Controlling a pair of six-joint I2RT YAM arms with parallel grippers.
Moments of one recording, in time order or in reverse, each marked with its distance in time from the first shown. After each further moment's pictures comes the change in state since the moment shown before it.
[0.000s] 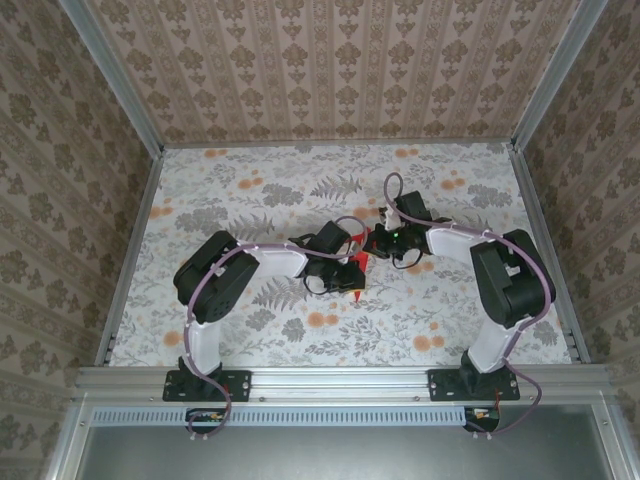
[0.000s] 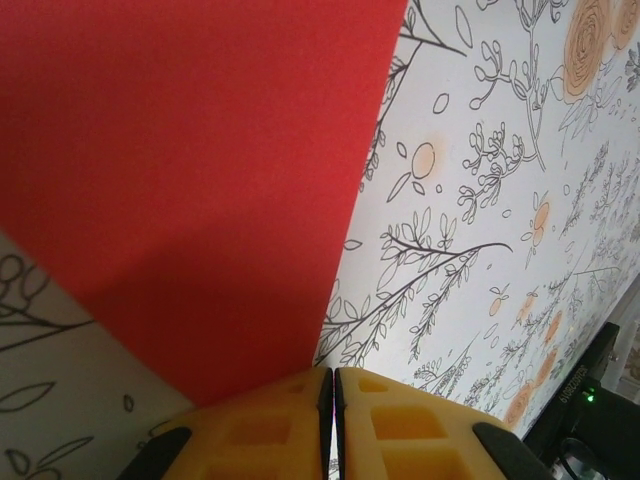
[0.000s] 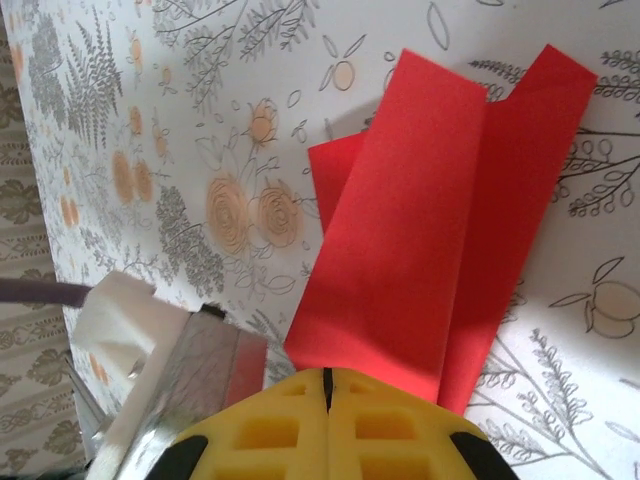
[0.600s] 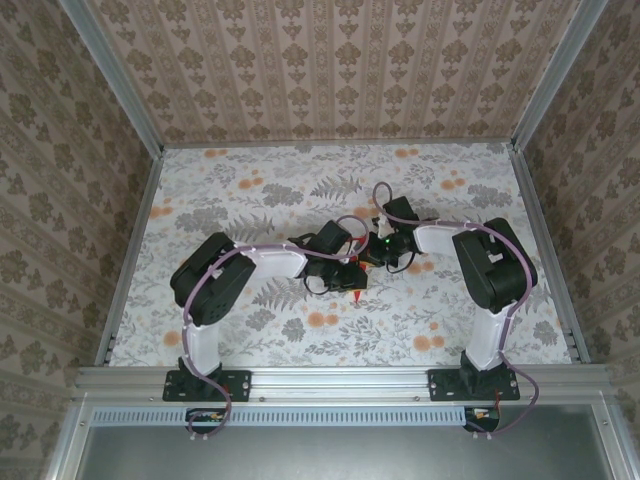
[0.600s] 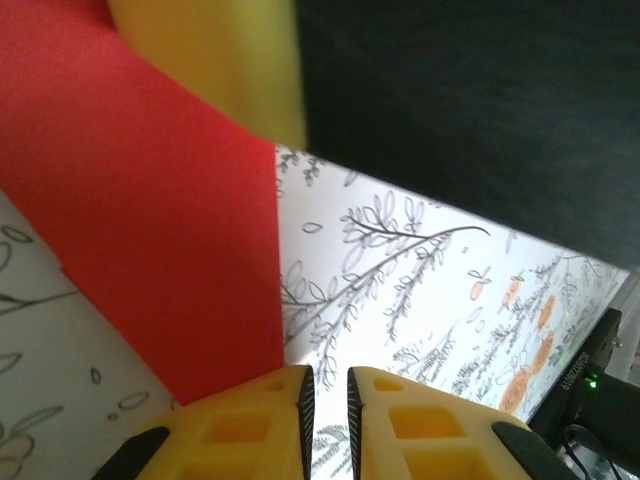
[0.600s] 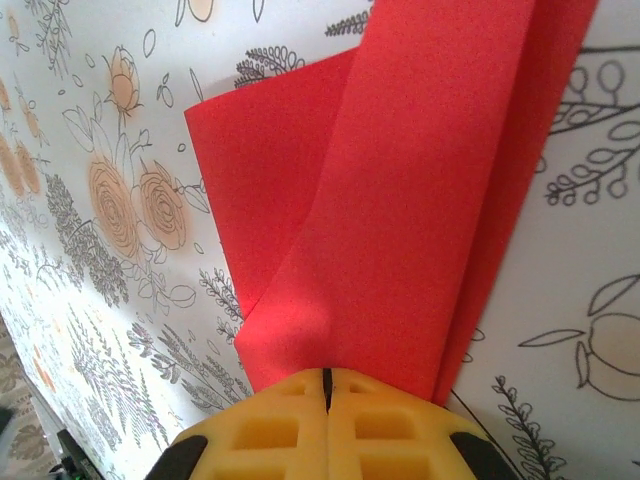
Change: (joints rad) left arm -0.007 -0.040 -0.001 -0.014 -0.008 0.038; right arm 0.027 0.123 0.055 -0.069 0.038 -0.005
